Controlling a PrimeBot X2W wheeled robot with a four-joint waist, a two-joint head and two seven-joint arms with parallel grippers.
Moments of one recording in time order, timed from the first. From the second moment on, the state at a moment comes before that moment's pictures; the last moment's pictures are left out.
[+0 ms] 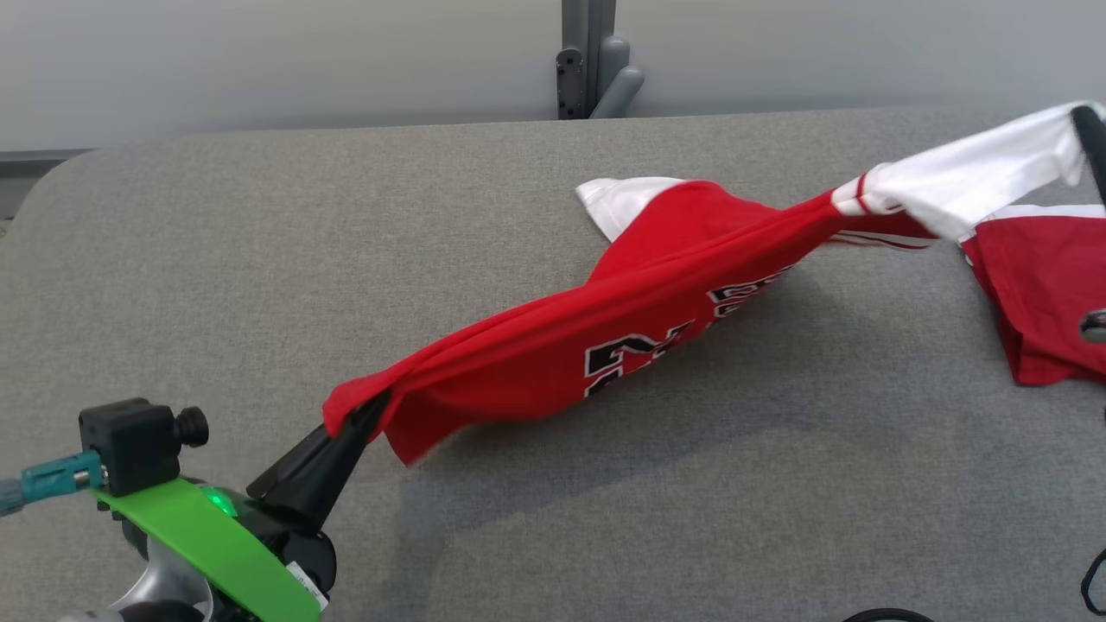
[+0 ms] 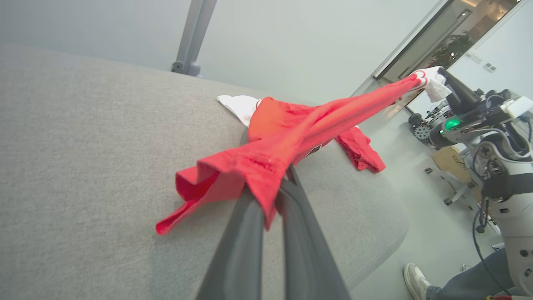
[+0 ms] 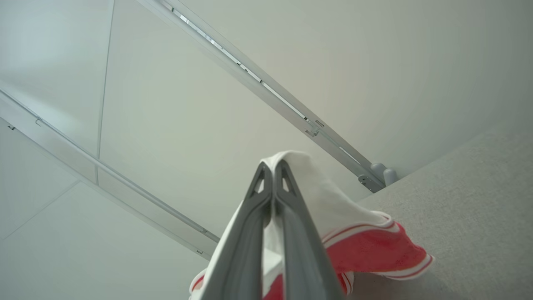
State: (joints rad) left arm 0.02 0.37 -0.19 -0.35 -0.96 -0.13 0.41; right arm -0.38 -0.22 -0.30 -0.02 1.17 0.13 0.41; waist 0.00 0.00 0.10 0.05
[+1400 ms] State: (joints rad) left arm -1.50 0.31 -0.42 0.78 -0.55 -0.12 -0.15; right arm -1.51 -0.05 -0.13 0.54 0.75 0.13 0.02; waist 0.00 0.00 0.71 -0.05
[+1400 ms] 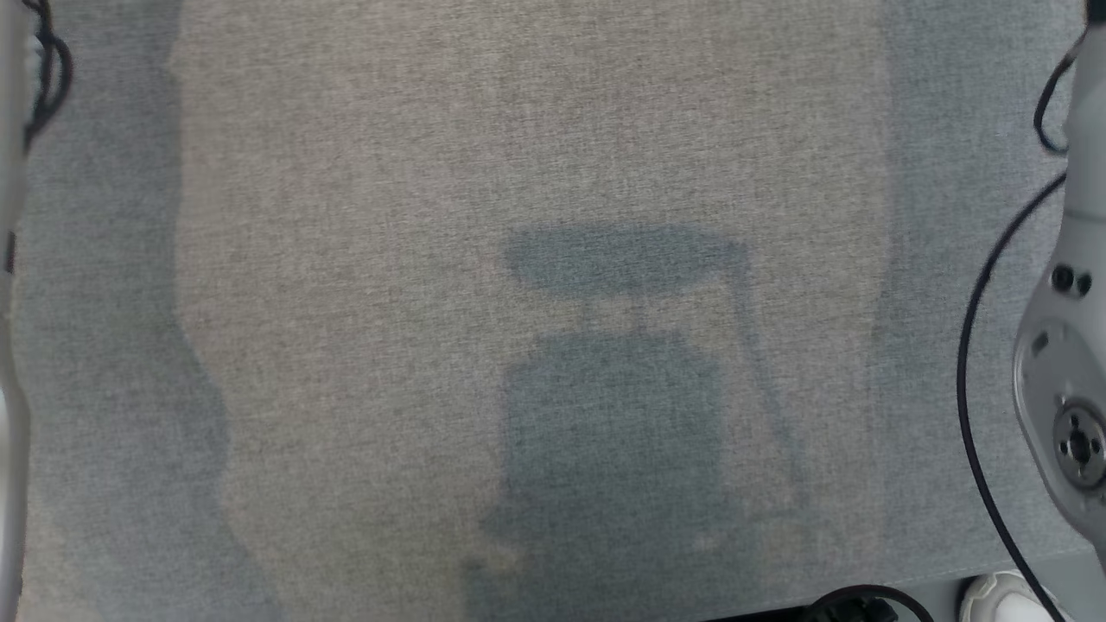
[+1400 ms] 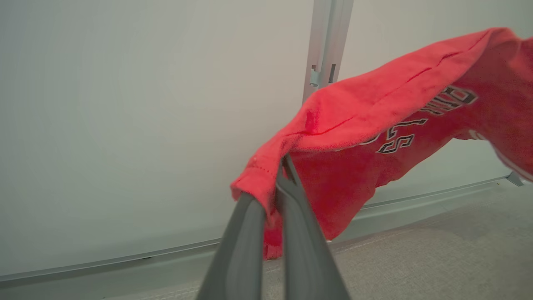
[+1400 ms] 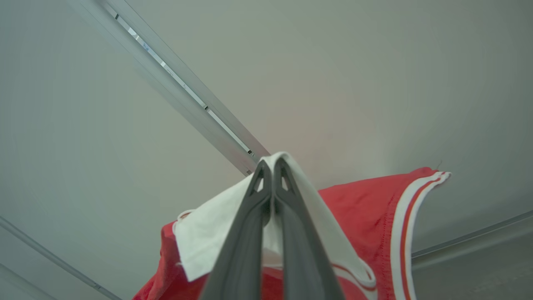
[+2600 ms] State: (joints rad) left arm 0.10 0.49 -0.64 -0.06 -0.89 0.10 -0.26; right arm 0.39 -0.22 -0.21 -0.19 1.18 0.13 0.15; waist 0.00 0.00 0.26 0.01
